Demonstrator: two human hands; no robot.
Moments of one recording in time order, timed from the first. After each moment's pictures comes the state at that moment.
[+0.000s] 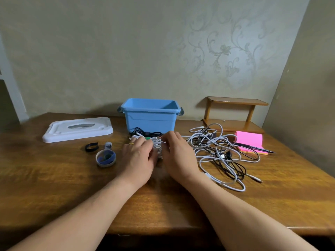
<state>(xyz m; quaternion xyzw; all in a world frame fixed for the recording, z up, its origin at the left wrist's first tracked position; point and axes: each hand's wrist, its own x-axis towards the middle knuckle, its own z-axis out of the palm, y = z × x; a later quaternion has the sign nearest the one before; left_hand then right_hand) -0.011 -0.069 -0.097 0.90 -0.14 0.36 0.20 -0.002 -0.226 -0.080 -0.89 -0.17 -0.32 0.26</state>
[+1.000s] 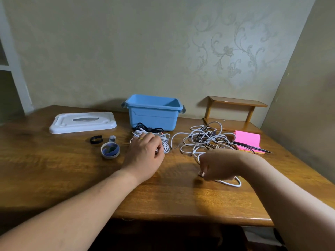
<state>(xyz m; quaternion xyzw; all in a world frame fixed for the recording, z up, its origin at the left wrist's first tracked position) -0.021 -0.072 -0.095 0.89 -0.19 0.36 0.20 -0.060 -0.315 0.001 -0.97 -0.16 0.16 -0.11</state>
